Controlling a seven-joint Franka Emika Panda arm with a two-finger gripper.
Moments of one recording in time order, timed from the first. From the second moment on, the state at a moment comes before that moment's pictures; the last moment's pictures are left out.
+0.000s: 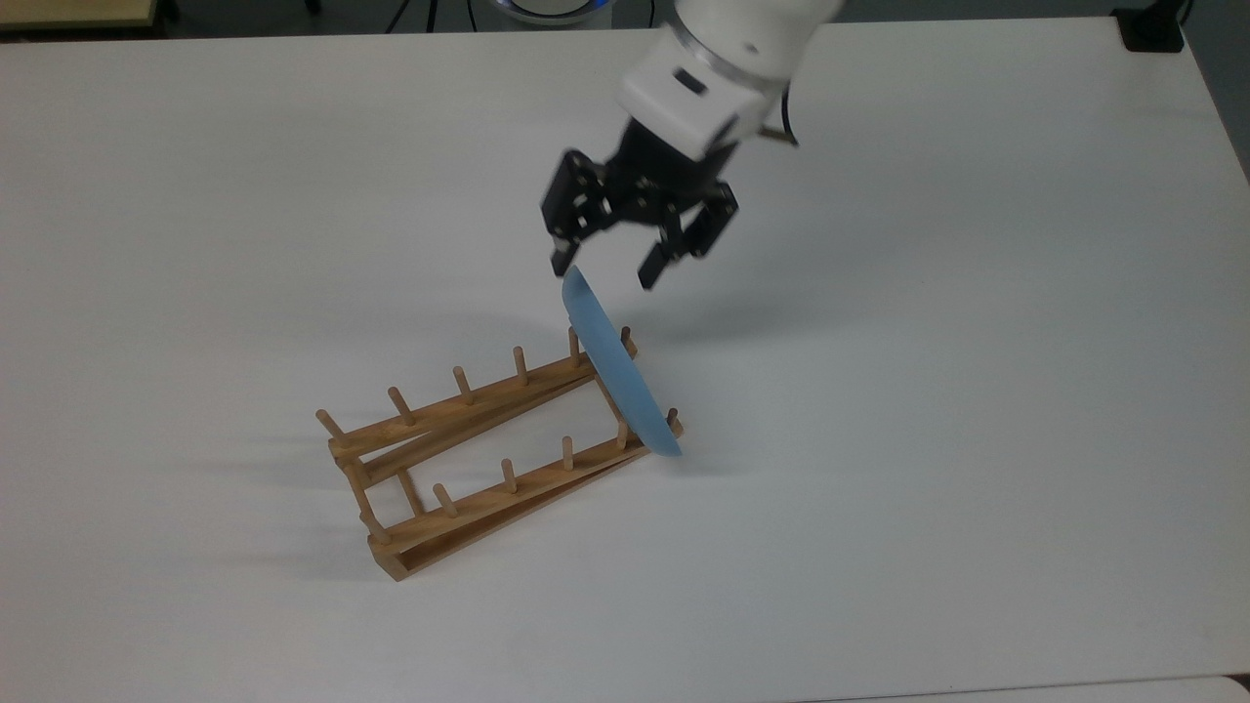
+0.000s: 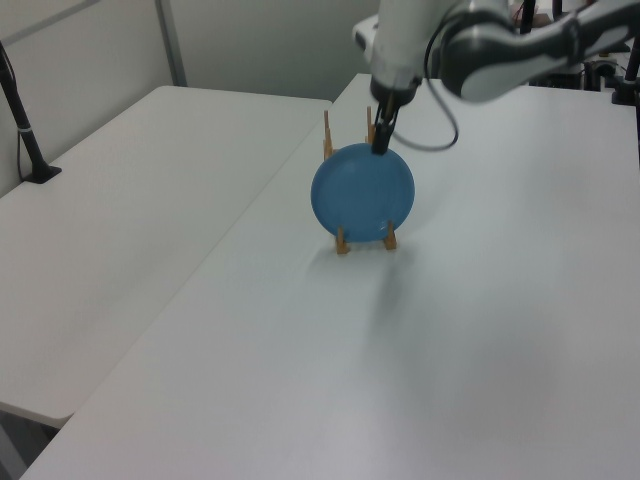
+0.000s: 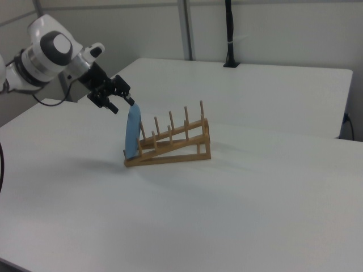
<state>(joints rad) 0.39 0.32 -0.11 -1.55 -0.53 2.03 0.27</state>
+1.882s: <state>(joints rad) 0.41 0.38 -0.11 -1.52 -0.71 2.05 0.35</state>
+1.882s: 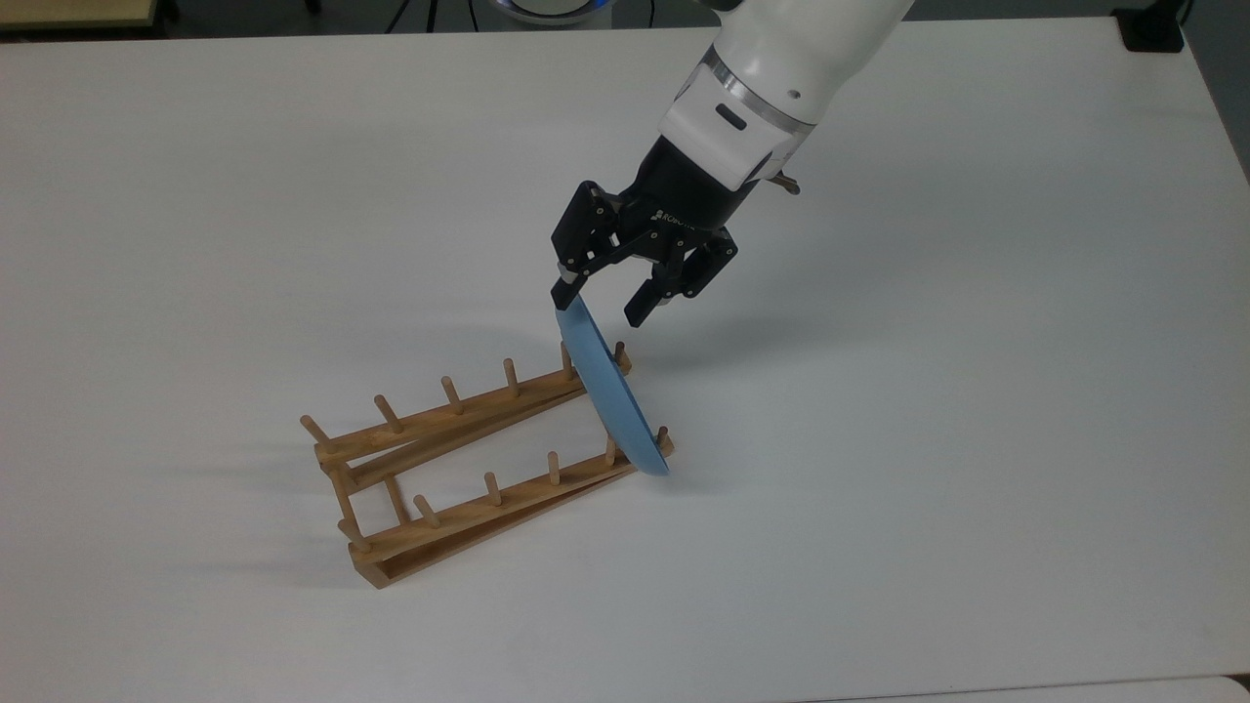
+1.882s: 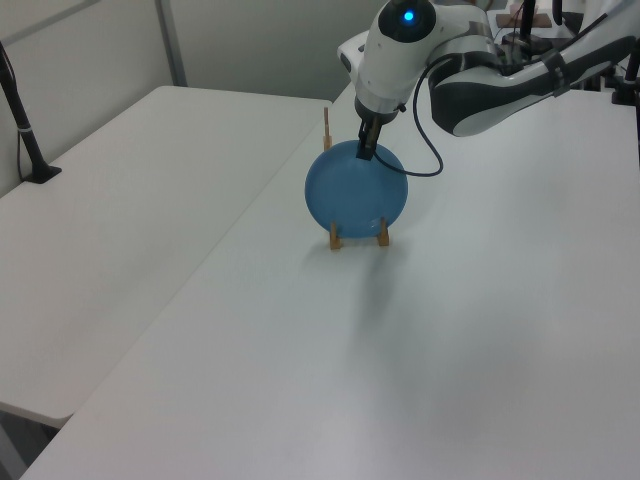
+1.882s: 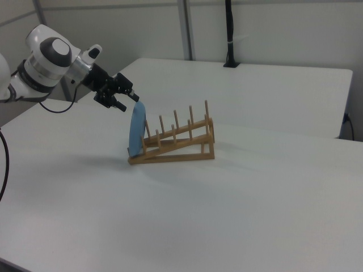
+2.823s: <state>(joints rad) 0.40 0.43 -0.13 -1.51 -0.71 2.13 0.35</state>
